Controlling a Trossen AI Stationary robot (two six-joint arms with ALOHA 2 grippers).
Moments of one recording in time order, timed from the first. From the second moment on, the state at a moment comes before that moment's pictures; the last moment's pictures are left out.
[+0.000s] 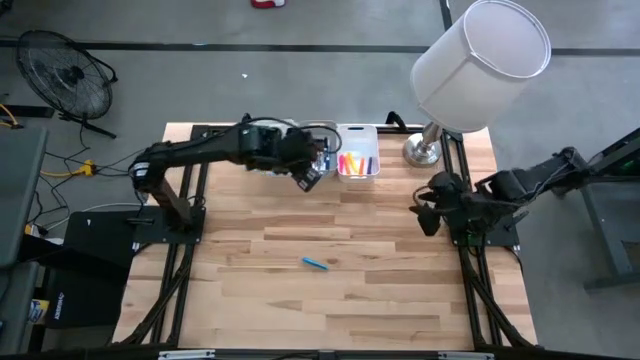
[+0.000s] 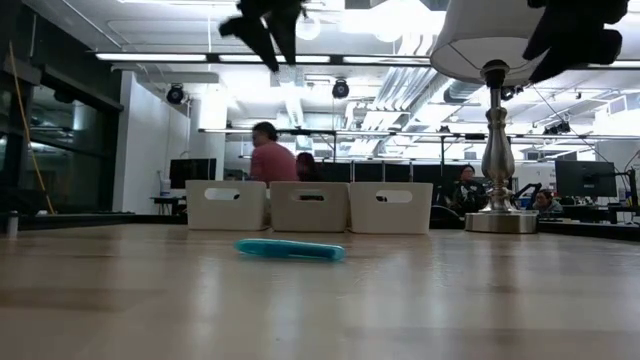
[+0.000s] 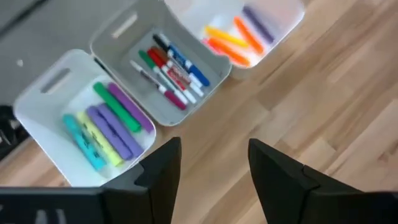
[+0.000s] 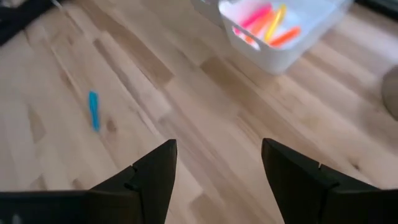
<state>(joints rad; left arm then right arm) 0.13 1.70 1.85 -1.24 -0.37 -0.59 0.35 0.81 0.91 -1.06 0.46 1.01</state>
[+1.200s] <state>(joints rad) -0.26 0.64 0.43 -0.09 -0.19 -0.59 0.34 1.95 1.49 -0.57 0.21 0.66</state>
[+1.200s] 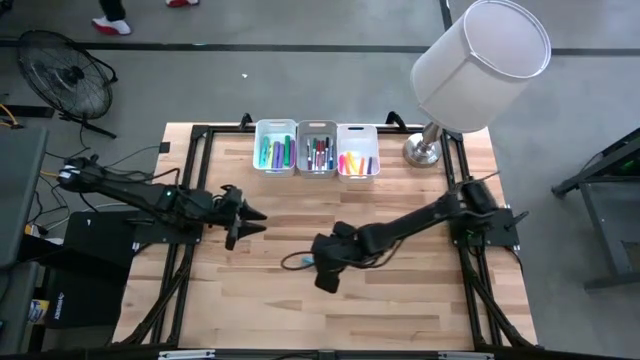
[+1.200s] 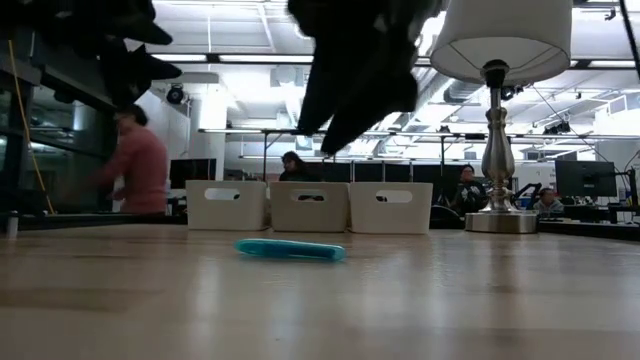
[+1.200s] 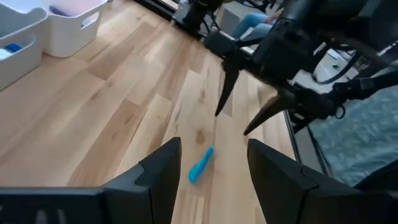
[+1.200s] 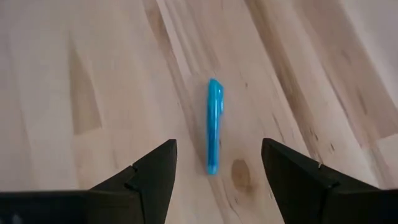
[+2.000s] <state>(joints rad) -0.26 0.04 0.12 0.00 -0.11 -0.56 0.31 2.19 1.67 -0.69 0.12 0.60</state>
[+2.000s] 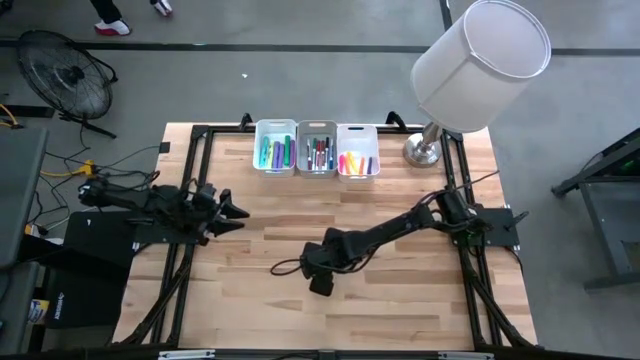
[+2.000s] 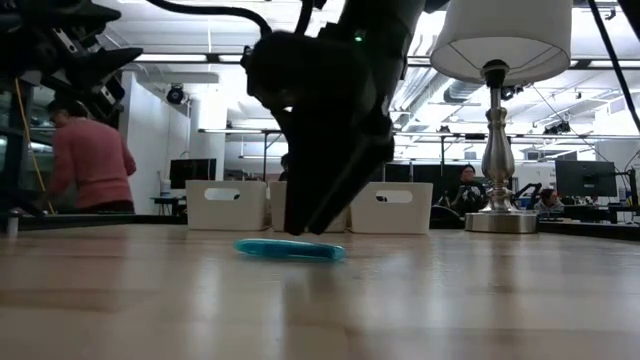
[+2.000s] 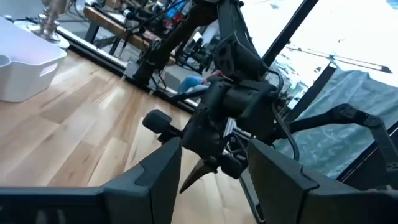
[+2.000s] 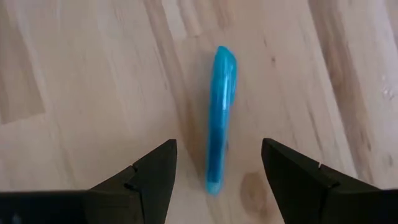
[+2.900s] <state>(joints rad) -0.26 0.01 0.10 -0.13 -0.10 -0.57 0.29 2.19 1.54 -0.53 0.11 0.45</state>
